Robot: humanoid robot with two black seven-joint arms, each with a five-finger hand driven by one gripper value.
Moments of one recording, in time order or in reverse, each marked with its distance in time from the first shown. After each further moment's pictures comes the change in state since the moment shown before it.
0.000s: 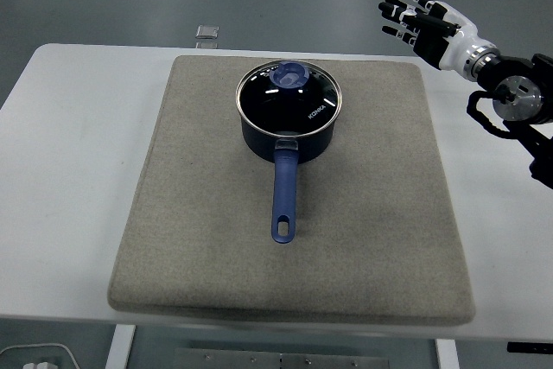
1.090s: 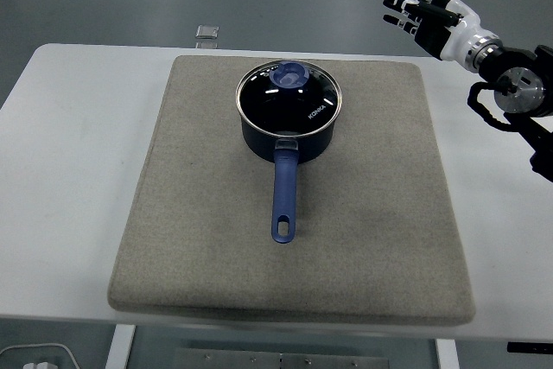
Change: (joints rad) left arm -0.003 0.000 0.003 0.014 0.000 0.008 0.000; right arm 0.022 0.000 0.015 0.003 0.006 -0.012 0.005
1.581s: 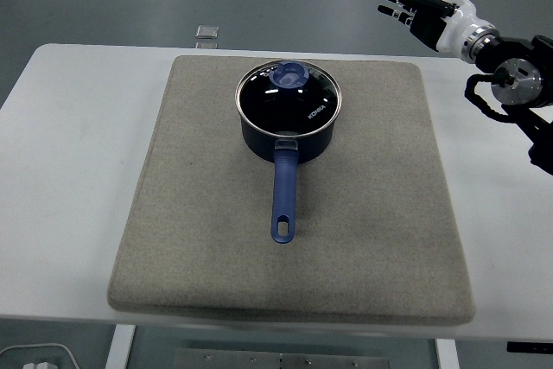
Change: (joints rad) left arm 0.000 0.000 0.000 0.000 0.000 0.000 0.000; right arm 0.035 0.007 -0.012 0.000 -0.039 0.004 0.000
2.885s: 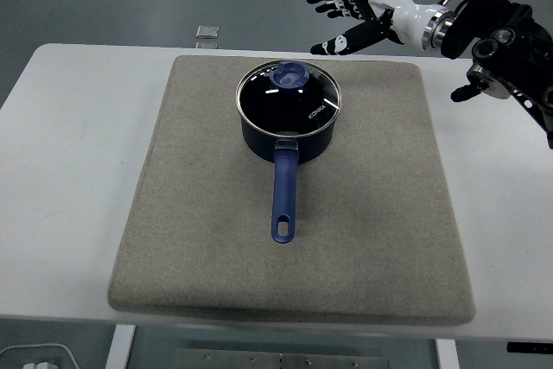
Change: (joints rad) left arm 0.000 0.000 0.000 0.000 0.000 0.000 0.000; right arm 0.078 -0.006 -0.045 0.202 -0.913 0.077 0.087
